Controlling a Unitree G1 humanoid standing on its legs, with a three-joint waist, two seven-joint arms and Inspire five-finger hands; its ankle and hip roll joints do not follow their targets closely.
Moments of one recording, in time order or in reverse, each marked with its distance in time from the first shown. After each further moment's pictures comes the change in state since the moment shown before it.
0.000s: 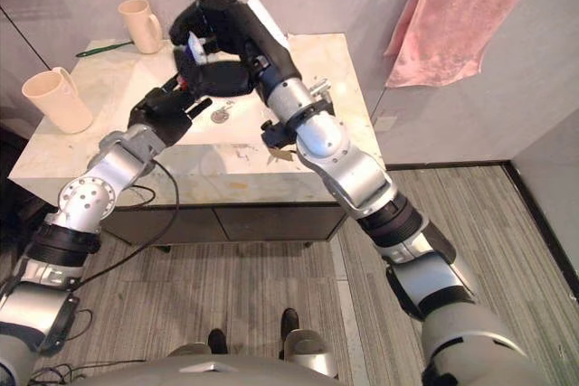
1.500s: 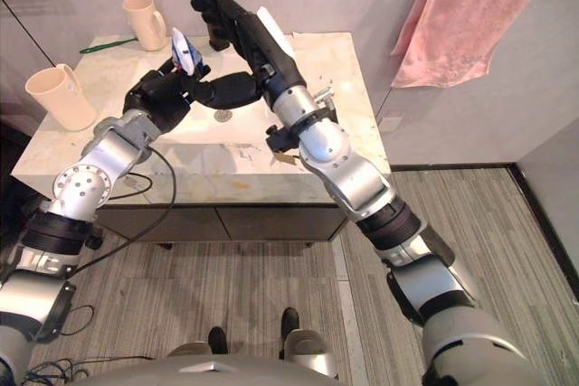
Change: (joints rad) left arm -0.068 0.034 -0.030 0.030 -0.034 -0.027 -0.033; right arm 0.031 0.001 -0.001 0.062 -0.041 -0.071 -0.056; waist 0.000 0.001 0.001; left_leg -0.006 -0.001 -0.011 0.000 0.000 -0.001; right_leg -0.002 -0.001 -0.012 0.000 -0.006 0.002
